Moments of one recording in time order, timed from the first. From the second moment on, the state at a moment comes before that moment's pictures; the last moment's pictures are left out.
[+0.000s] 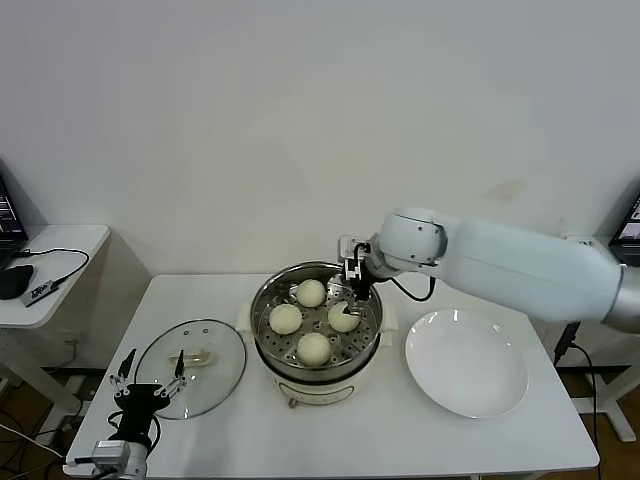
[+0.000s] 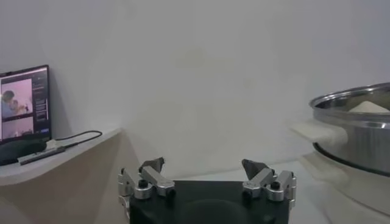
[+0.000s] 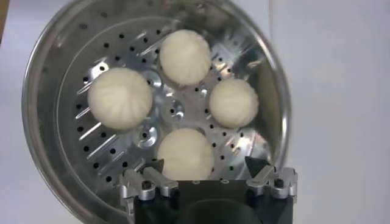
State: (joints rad) left arm 1.62 -1.22 -0.65 -1.96 -0.17 -0.08 -0.14; right arm 0.44 0.90 -1.13 1.62 0.53 -0.71 -0.61
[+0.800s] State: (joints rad) left arm 1.59 -1.24 -0.62 -1.91 -0.11 -0.12 -0.18; right arm -0.70 0.88 0.01 1.78 0.33 -0.16 -0.16
